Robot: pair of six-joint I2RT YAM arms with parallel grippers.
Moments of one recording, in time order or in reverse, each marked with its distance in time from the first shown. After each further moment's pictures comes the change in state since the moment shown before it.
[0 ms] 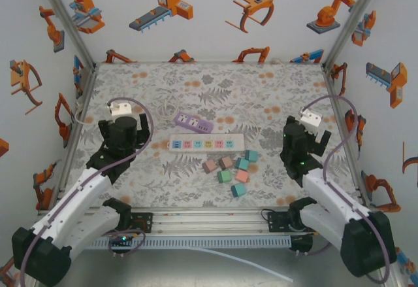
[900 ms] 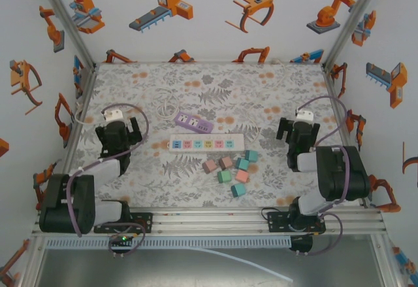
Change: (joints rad) left arm 0.350 0.443 -0.281 0.782 0.277 0.114; right arm -0.293 0.586 -0.072 0.686 -0.663 -0.122
